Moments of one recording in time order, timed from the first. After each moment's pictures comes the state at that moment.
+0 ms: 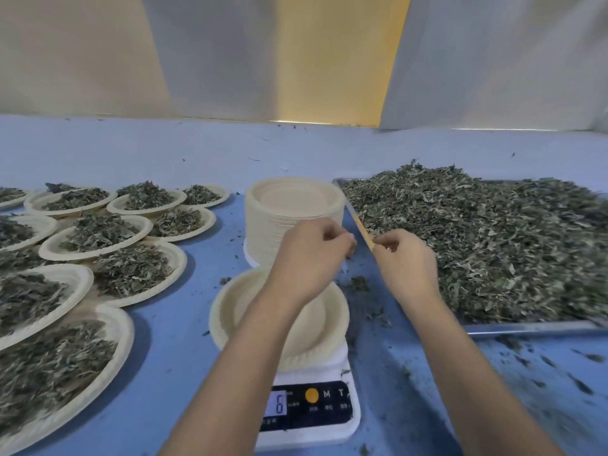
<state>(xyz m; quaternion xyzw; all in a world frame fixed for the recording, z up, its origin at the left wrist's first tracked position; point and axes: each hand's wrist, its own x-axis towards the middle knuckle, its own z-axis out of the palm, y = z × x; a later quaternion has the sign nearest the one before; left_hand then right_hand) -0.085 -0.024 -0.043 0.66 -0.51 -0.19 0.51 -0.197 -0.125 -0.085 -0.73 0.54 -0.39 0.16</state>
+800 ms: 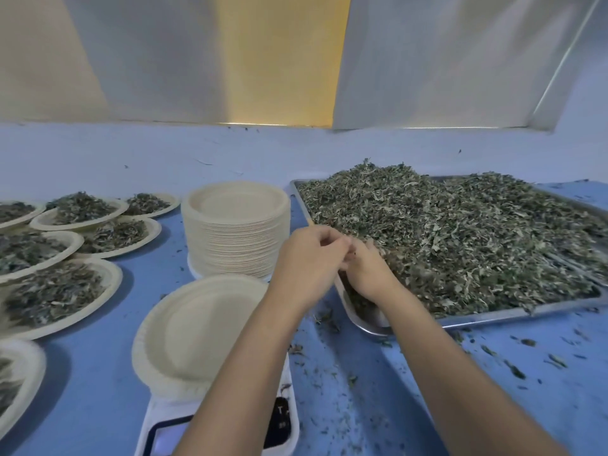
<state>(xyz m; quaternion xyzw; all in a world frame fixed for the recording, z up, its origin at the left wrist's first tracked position) -0.140 -0.065 -0.049 0.62 -0.53 -0.24 0.52 -0.223 -0.182 -0.109 -0.78 0.55 -0.19 0.23</state>
